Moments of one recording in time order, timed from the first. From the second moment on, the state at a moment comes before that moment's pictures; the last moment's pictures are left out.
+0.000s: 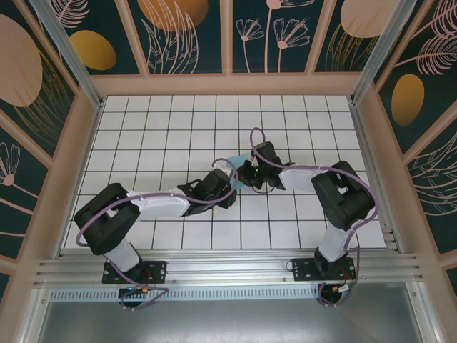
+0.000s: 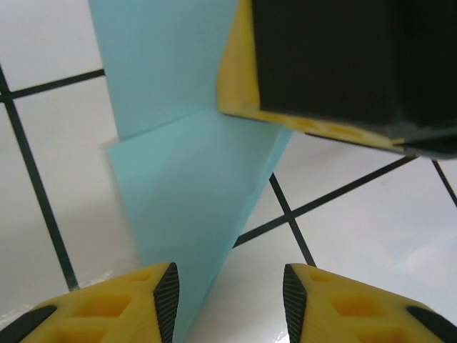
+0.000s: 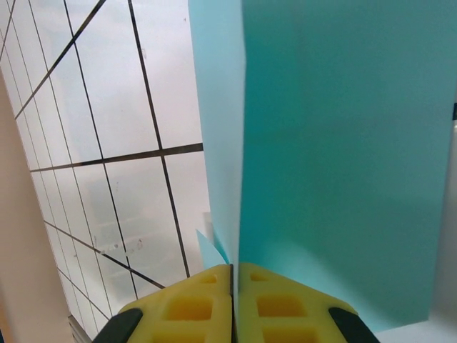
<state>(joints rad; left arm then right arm) -0.91 1.64 0.79 -0.01 -0.12 -0.52 0.58 1.77 0.87 0.07 -0.41 1.00</state>
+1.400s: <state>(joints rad) -0.92 1.73 0.80 0.00 -0.26 -0.50 0.59 1.77 0.93 0.01 -0.41 1.00</state>
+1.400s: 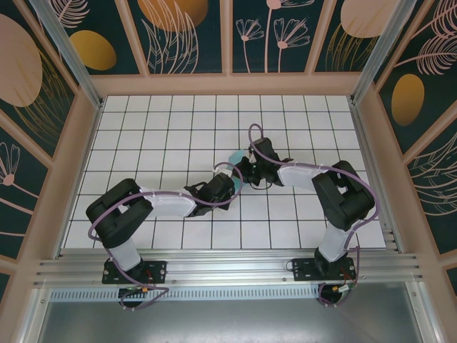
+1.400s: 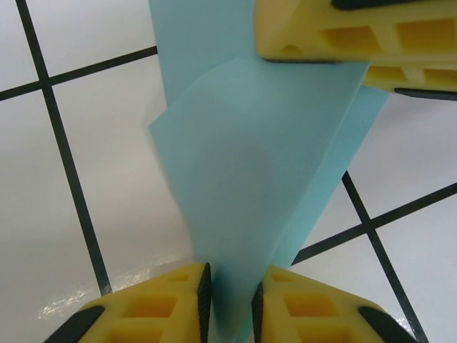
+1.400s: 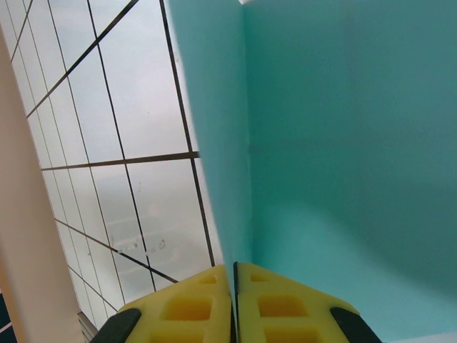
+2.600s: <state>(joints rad) -0.92 1.73 0.82 0.01 -0.27 -0.47 0.59 1.77 0.93 -0.04 -0.39 0.99</state>
